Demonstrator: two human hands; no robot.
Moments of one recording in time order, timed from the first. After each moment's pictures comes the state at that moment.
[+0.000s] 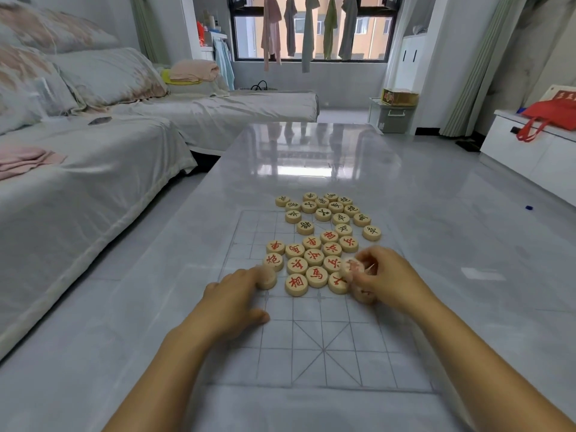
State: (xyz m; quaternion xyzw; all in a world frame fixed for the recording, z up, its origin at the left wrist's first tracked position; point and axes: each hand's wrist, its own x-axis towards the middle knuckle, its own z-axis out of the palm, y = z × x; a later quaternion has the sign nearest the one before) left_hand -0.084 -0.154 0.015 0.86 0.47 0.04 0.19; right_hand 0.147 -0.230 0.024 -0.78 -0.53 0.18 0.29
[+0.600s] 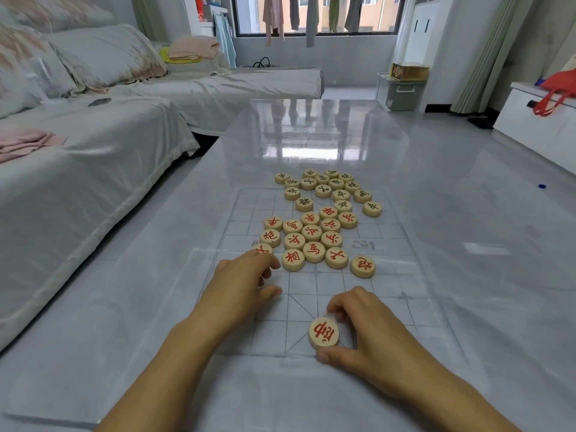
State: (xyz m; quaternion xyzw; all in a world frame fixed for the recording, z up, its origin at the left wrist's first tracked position) left_hand -0.071 -0.188 0.020 0.87 0.45 0.11 0.17; right_hand 0.092 -0.309 0.001 -0.69 -0.67 0.20 0.19
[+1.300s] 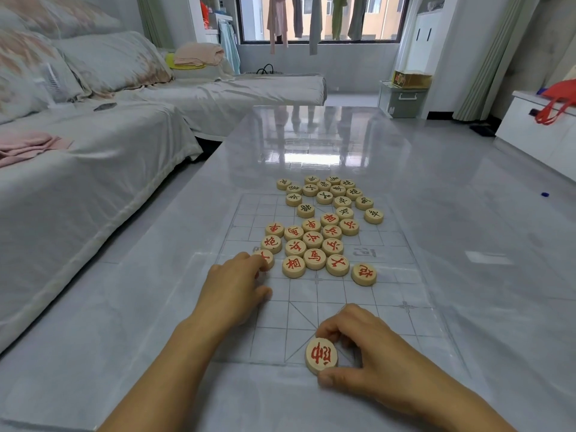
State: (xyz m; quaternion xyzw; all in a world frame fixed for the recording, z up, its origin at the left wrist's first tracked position) left_hand -0.070 -0.177 0.017 0.84 0.52 0.07 0.14; right_hand 0.094 -0.313 0.010 -0.65 -0.69 0.28 0.17
